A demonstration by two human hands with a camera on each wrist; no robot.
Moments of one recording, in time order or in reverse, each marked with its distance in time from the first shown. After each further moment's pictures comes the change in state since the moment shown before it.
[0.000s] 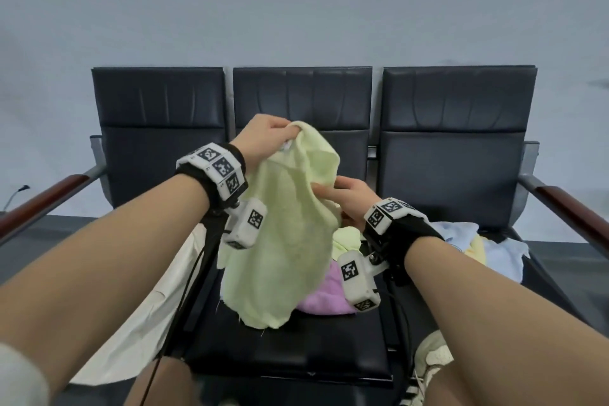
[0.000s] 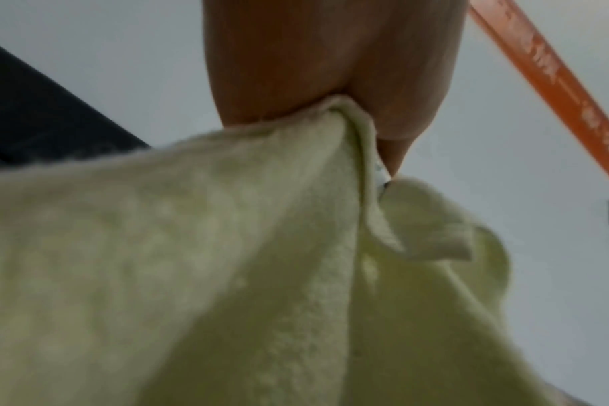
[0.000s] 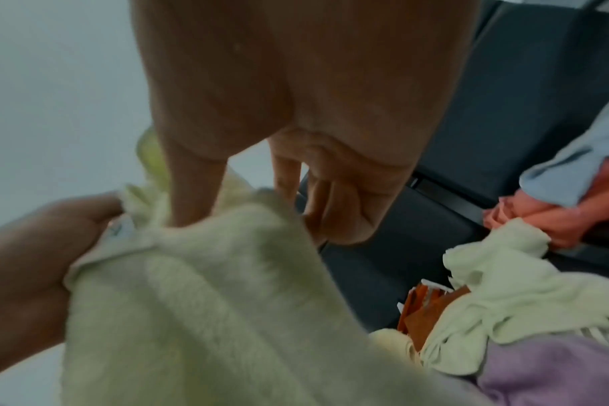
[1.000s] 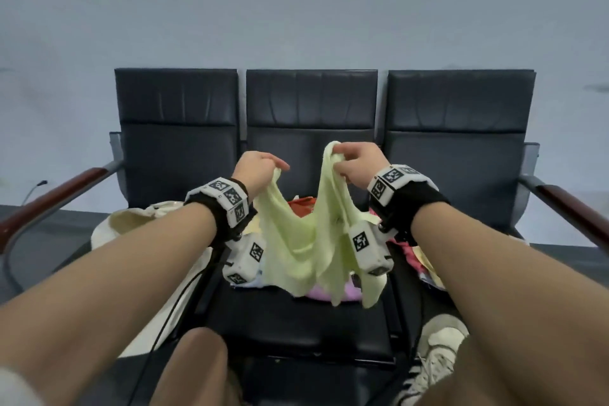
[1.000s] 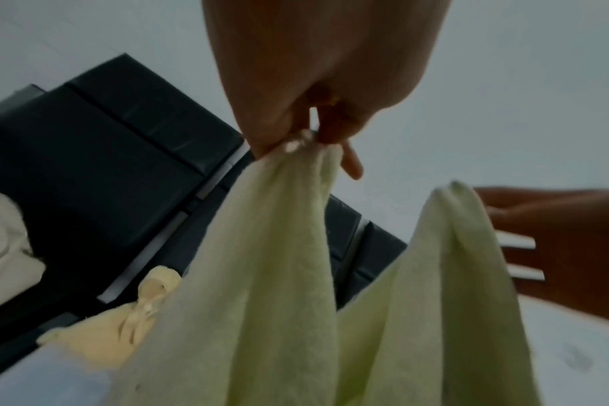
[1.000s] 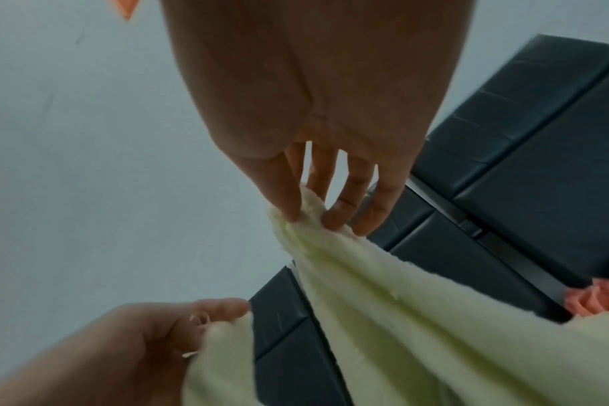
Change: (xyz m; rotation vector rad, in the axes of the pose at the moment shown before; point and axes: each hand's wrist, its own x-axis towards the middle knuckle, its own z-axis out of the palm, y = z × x) left_hand -0.079 -0.039 0.010 -0.019 0.165 -0.223; right_hand -0.008 -0.024 0.004 -0.423 0.234 -0.220
